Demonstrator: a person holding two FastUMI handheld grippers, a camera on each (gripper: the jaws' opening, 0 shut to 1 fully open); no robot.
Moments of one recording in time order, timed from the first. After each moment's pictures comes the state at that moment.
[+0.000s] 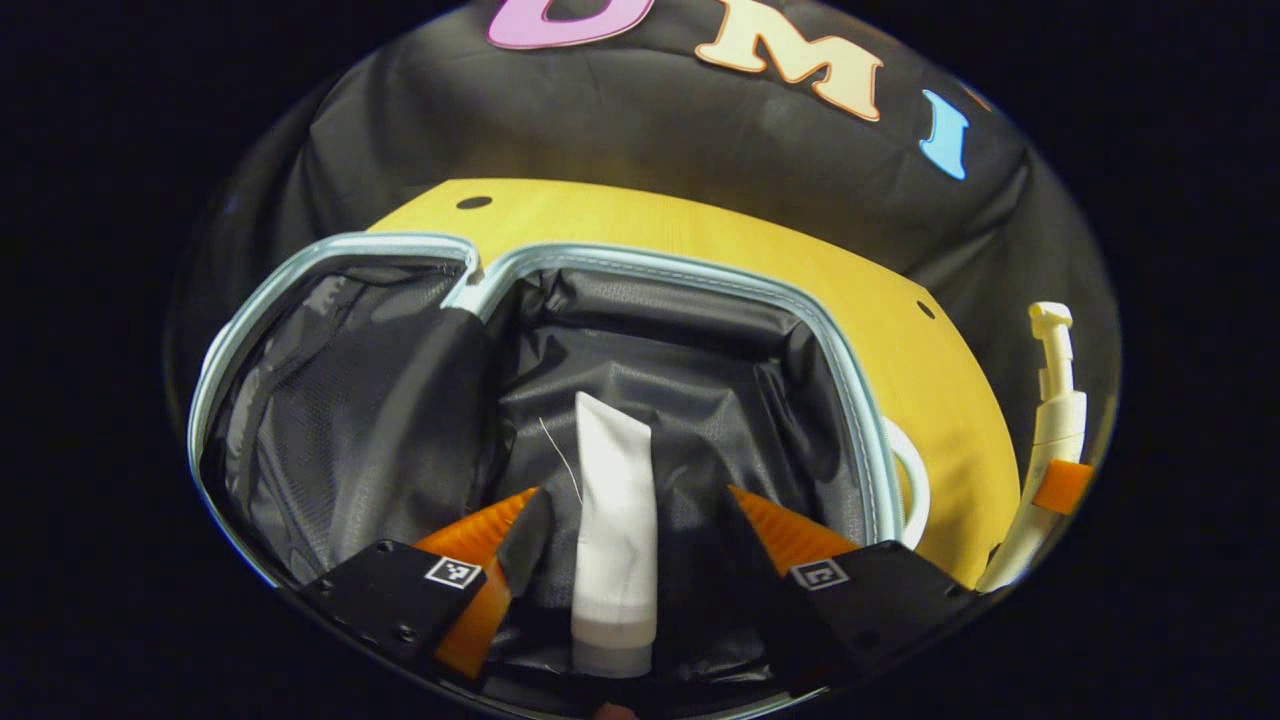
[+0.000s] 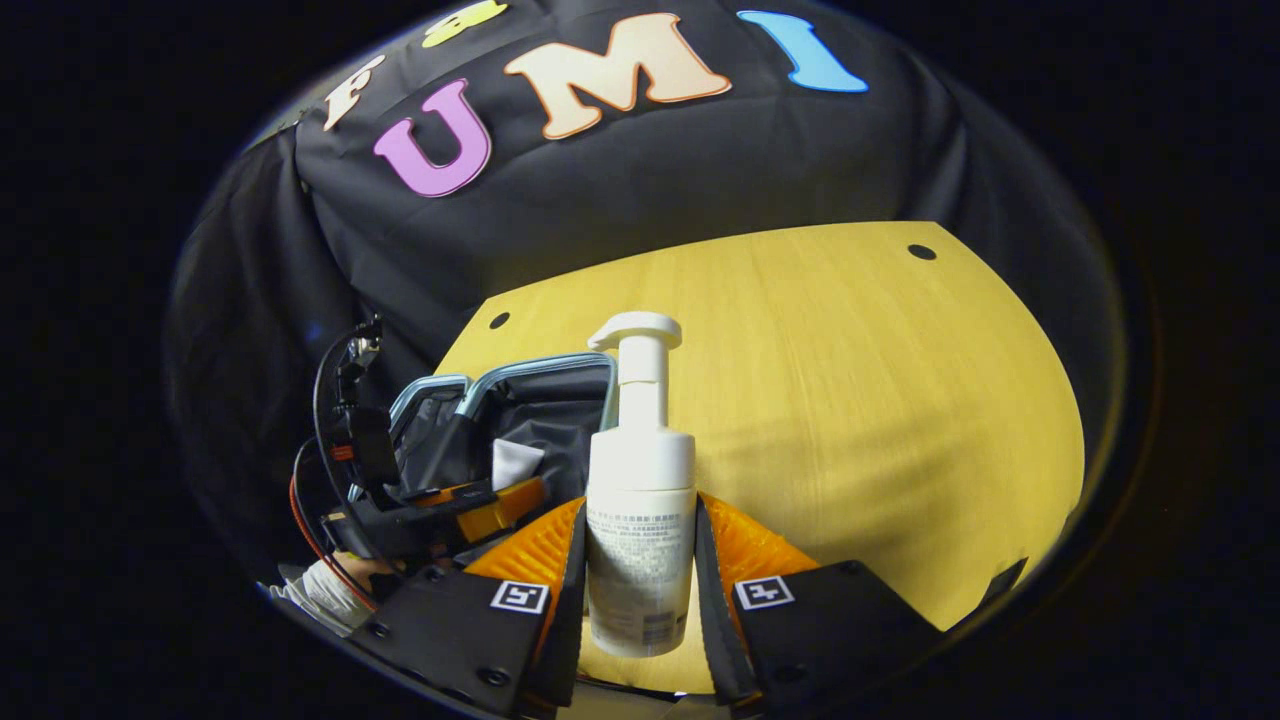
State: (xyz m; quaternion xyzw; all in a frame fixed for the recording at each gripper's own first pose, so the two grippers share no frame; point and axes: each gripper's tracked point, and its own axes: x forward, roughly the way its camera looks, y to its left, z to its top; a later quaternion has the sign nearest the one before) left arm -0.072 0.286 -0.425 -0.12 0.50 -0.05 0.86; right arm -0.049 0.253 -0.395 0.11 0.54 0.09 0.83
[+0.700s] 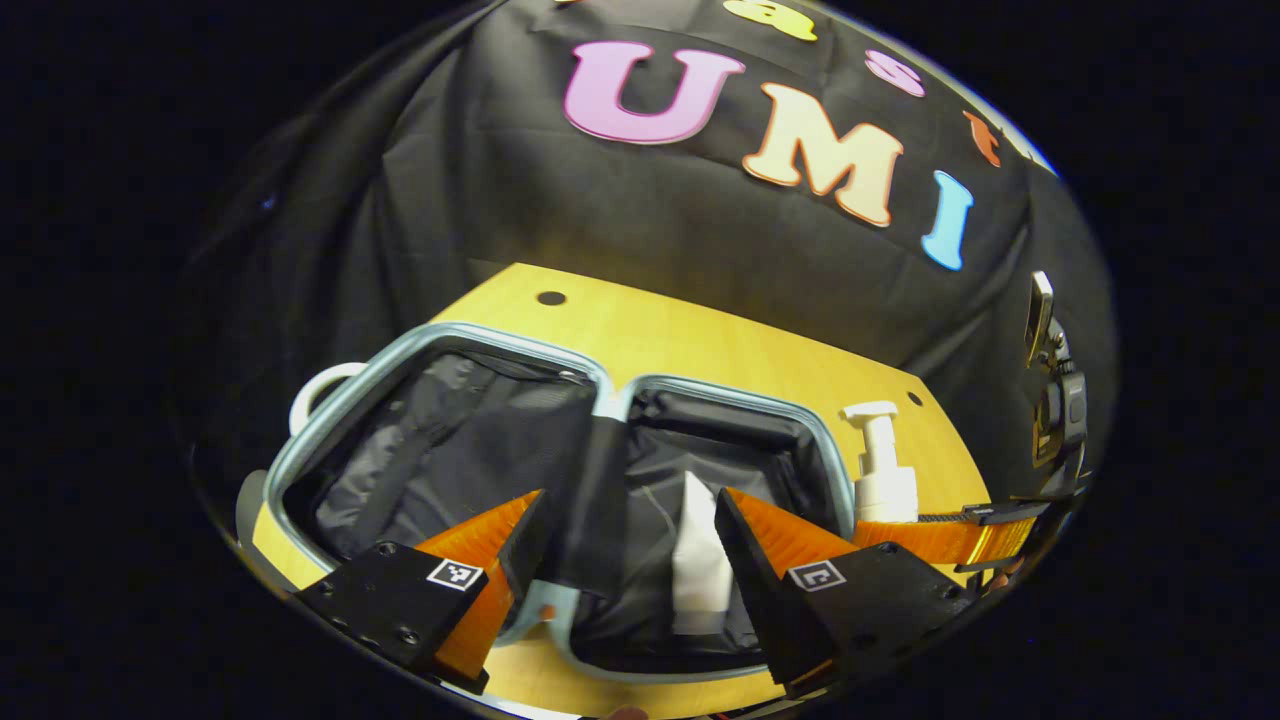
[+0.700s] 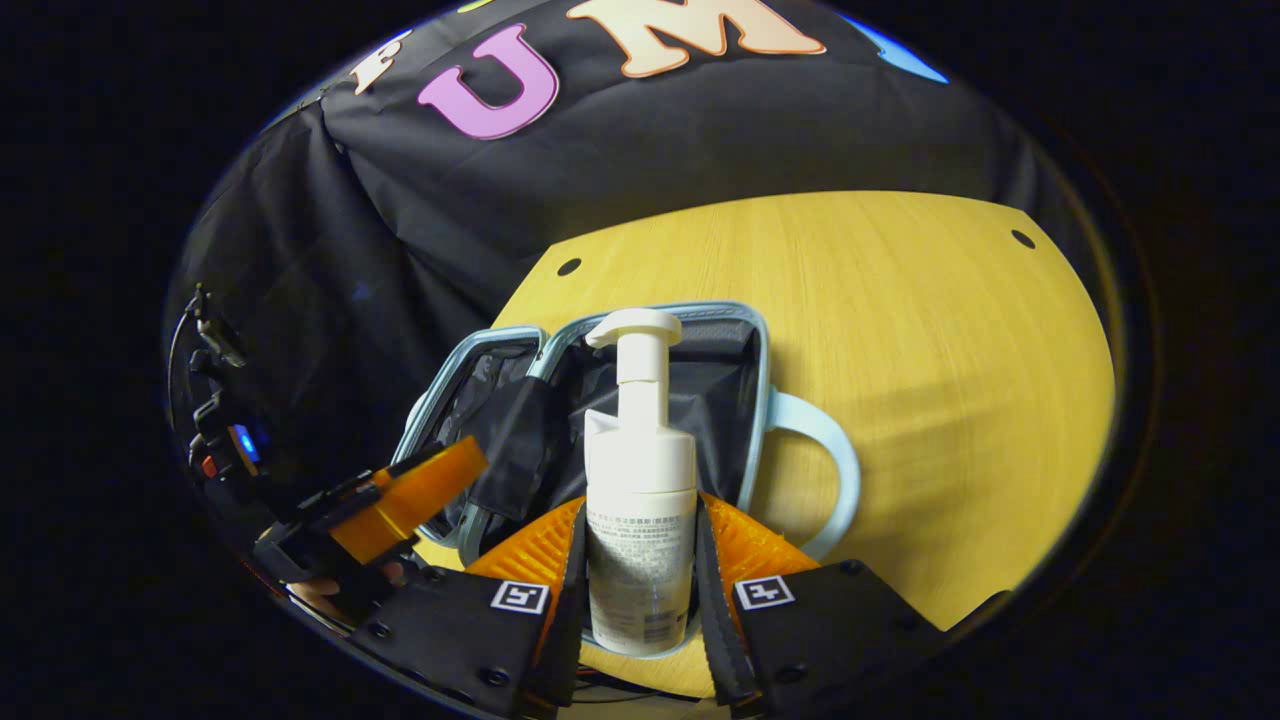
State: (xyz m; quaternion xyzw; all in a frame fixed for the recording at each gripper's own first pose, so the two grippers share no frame) left arm -0.086 0.400 -0.339 -0.15 0.39 0.03 0.91; right arm -0.059 0.364 -0.448 0.12 0.60 0.17 0.78
